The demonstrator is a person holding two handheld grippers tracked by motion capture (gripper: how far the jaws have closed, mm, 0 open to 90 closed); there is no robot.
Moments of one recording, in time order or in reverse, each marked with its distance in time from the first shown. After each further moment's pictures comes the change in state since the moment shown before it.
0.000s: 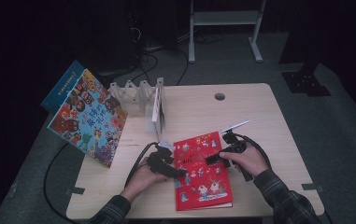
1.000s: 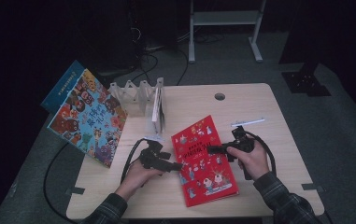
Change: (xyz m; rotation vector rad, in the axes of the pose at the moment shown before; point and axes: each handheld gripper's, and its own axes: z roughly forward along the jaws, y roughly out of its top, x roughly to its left) left arm 0.021 -0.002 -0.021 -0.149 -0.154 -0.115; right arm 0.022 -0.007 -0.038 -0.317 0.119 -0.128
